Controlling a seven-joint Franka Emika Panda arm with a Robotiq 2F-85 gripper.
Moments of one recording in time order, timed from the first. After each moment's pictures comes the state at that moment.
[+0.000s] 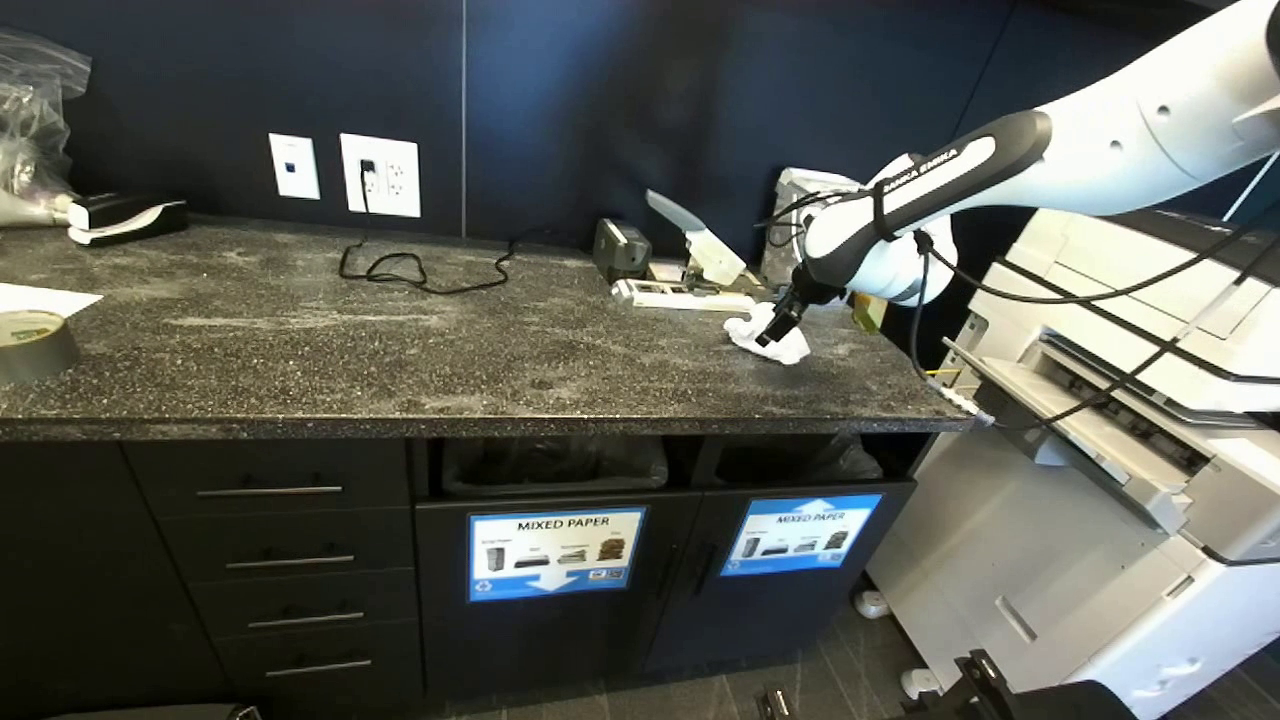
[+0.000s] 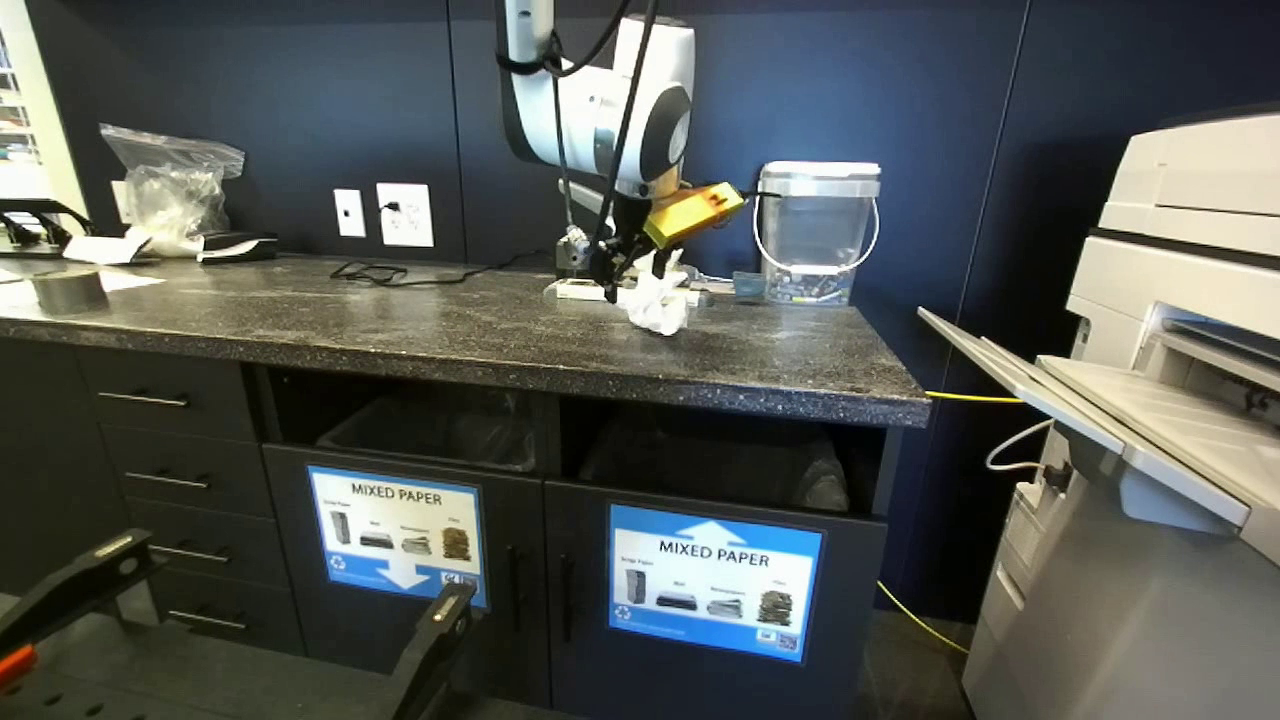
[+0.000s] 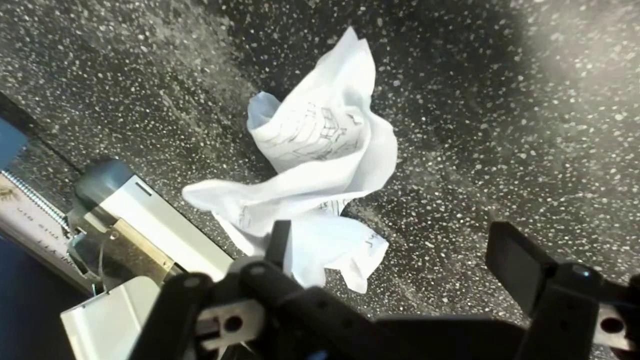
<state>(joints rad) -0.55 0.76 0.47 -1.76 -0.24 2.87 -1.05</state>
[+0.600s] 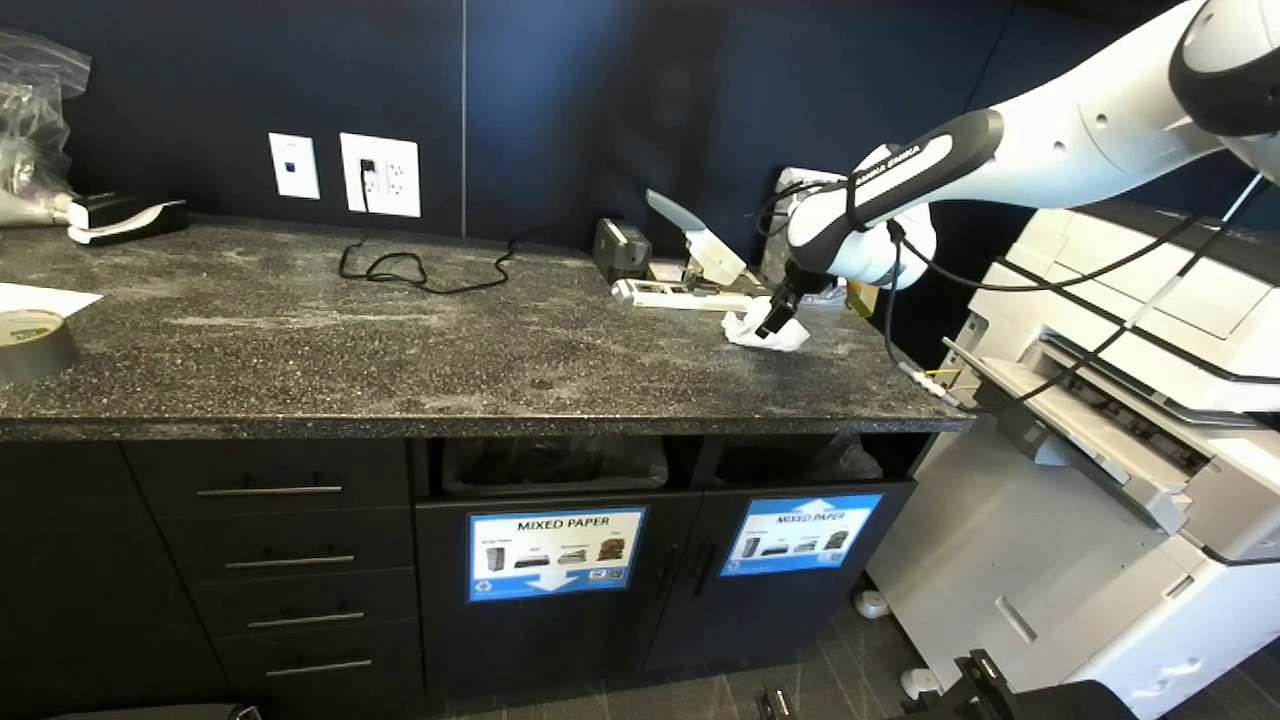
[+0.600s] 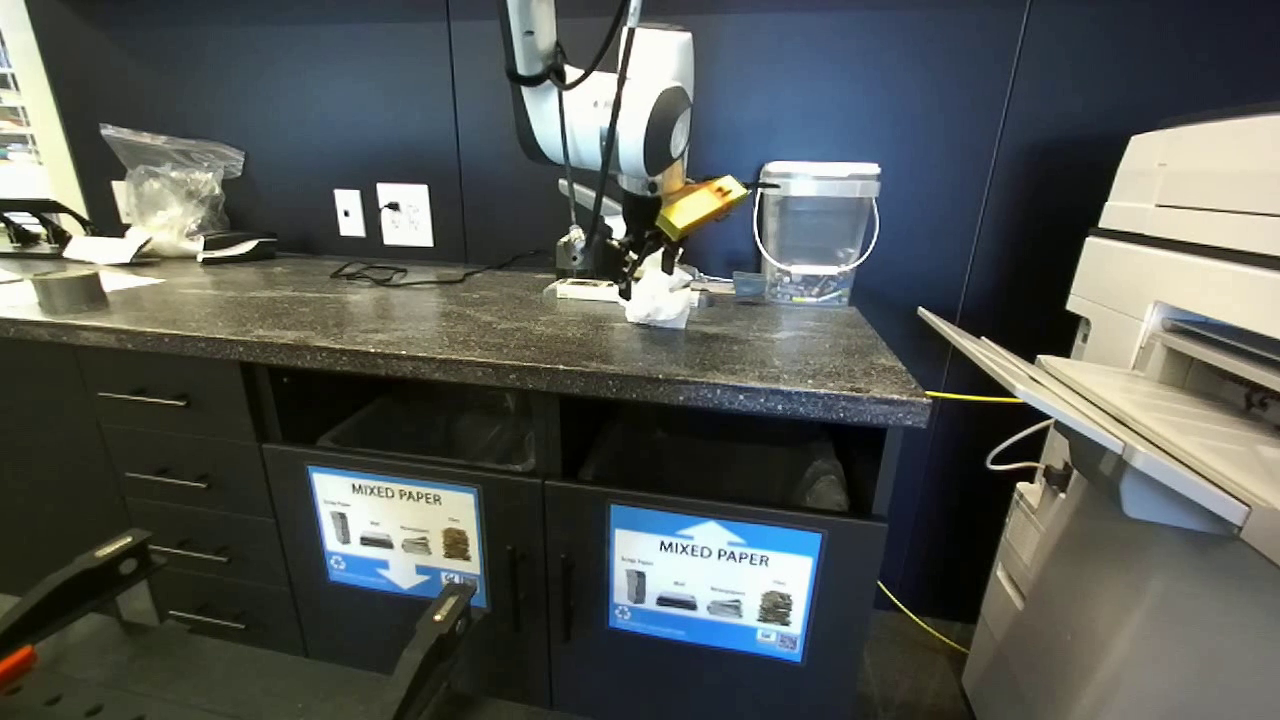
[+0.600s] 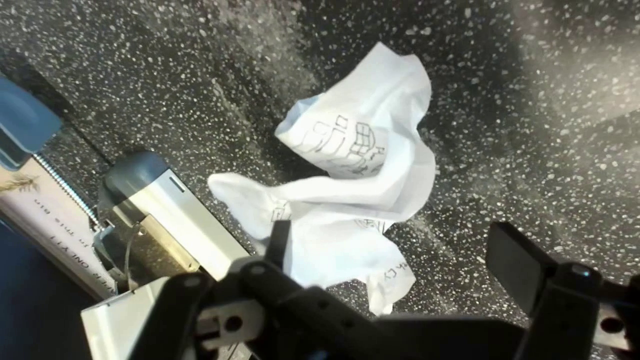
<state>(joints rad) -0.41 0.80 0.33 -1.59 -0.18 2.78 -1.11</state>
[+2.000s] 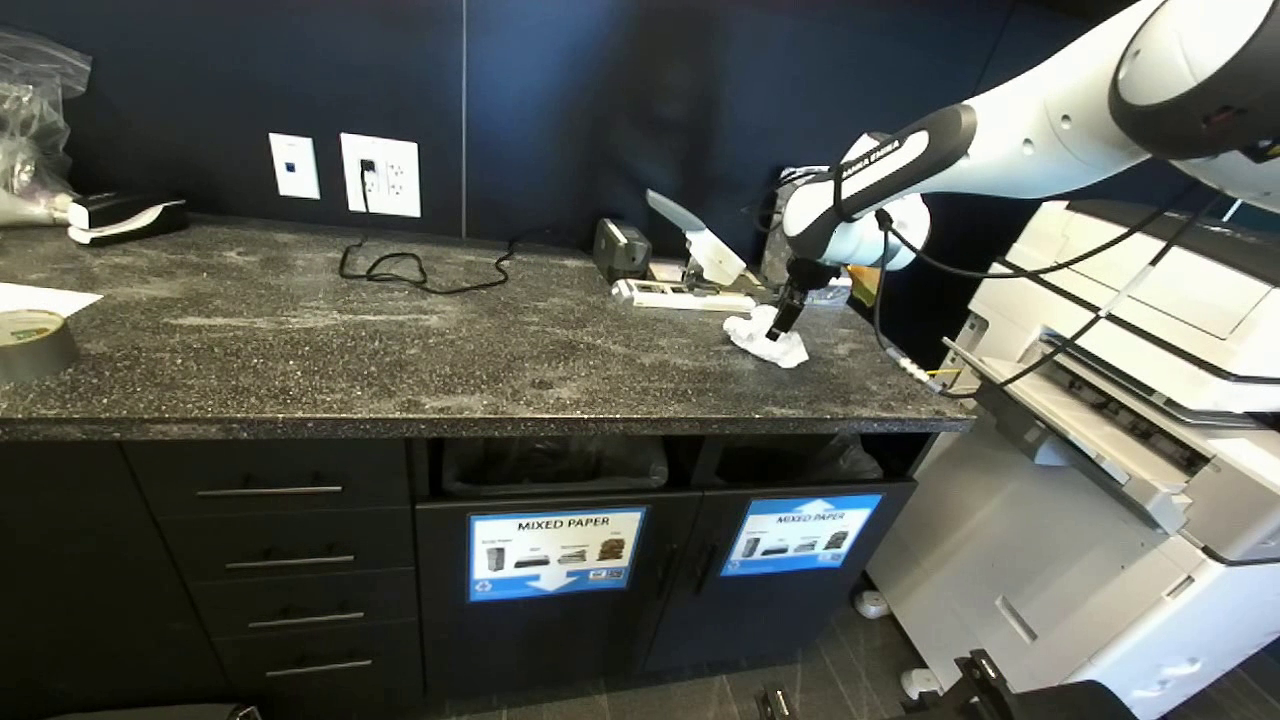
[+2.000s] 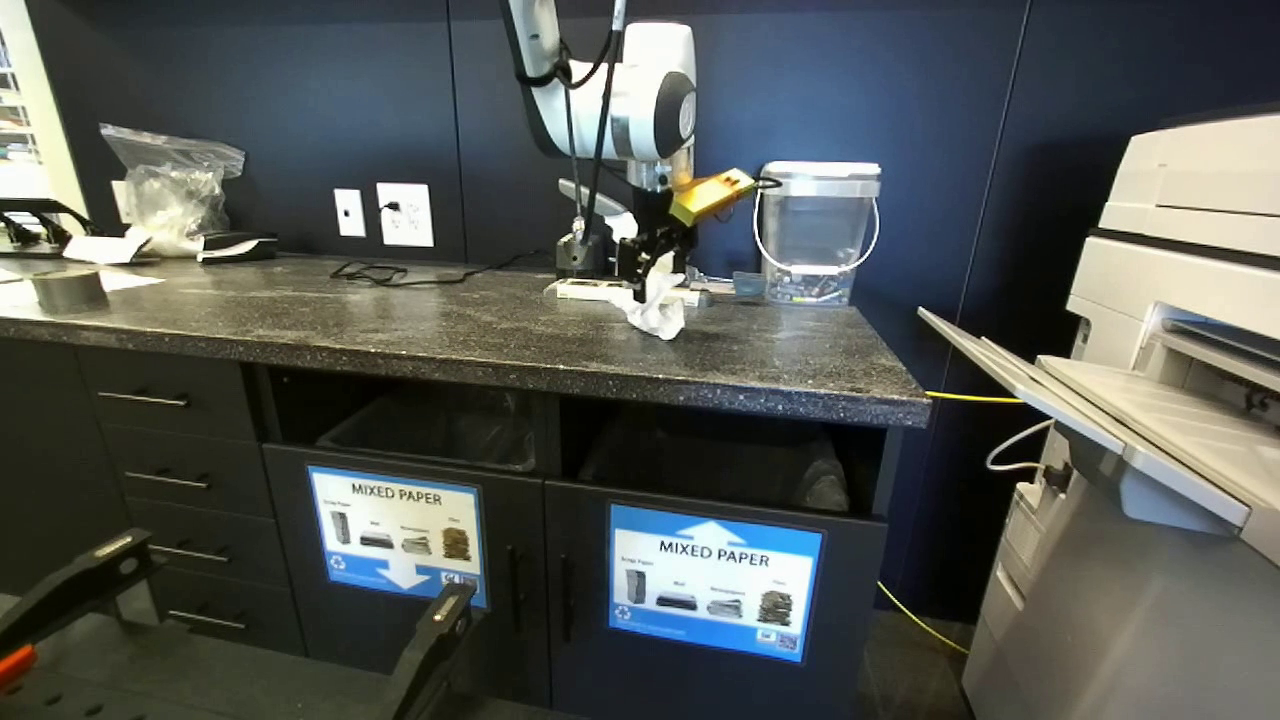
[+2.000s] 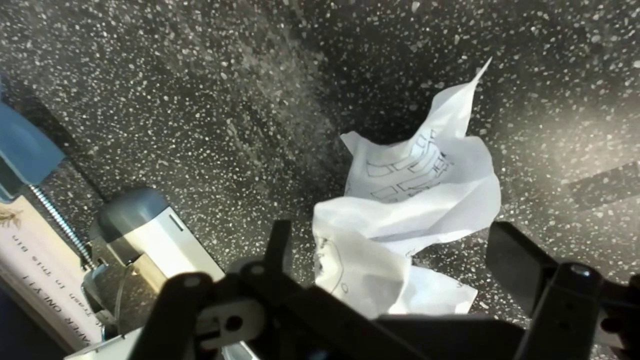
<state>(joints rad) -0.29 0.83 0.19 -1.46 -0.16 2.60 -1.13</state>
